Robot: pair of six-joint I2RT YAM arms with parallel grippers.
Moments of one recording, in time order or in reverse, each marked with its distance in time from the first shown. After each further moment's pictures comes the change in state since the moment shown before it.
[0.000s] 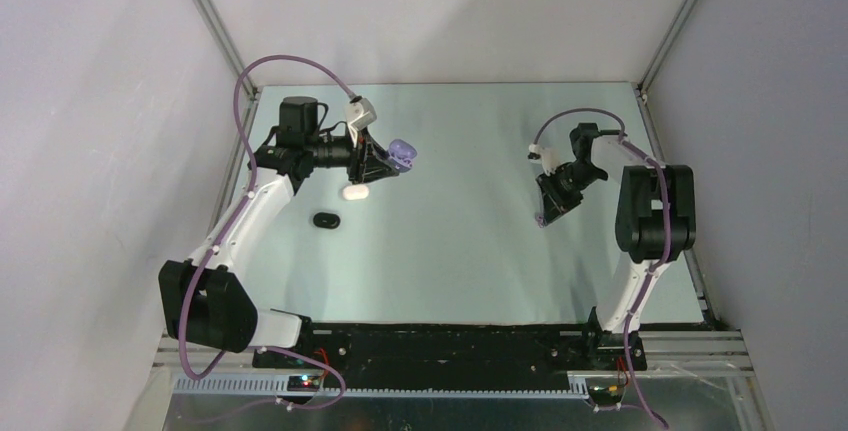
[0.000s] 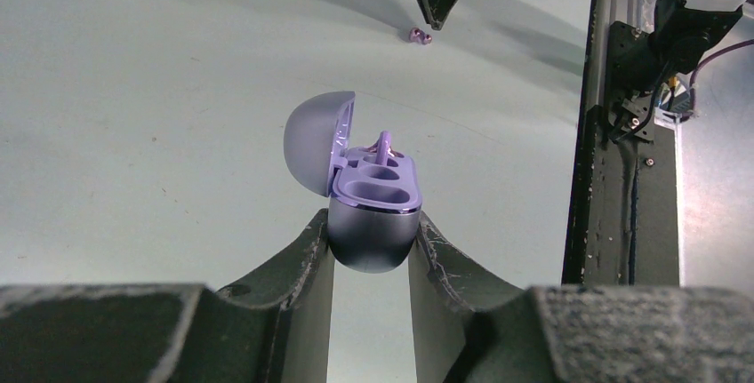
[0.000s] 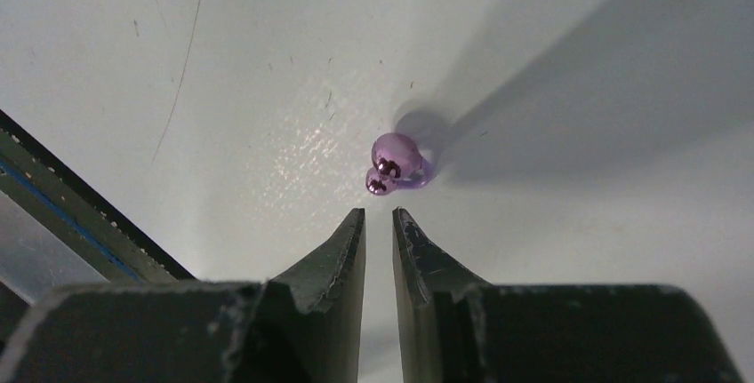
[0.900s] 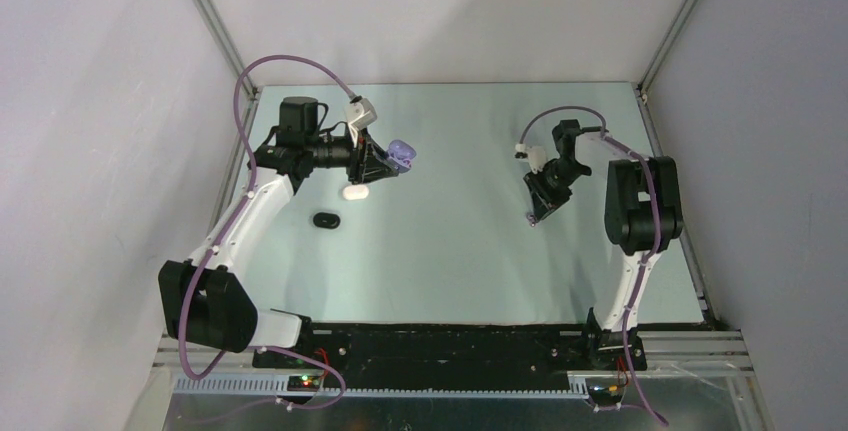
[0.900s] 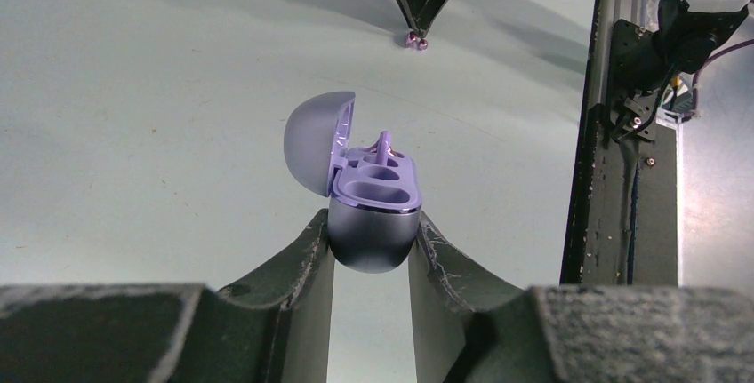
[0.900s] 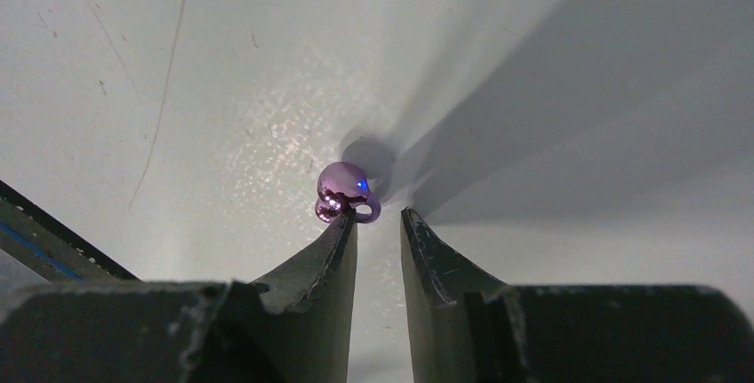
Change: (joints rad) left arm 0.000 0.000 0.005 -0.023 -0.016 0.001; right arm 0.074 0.080 0.064 0.053 0.077 0.077
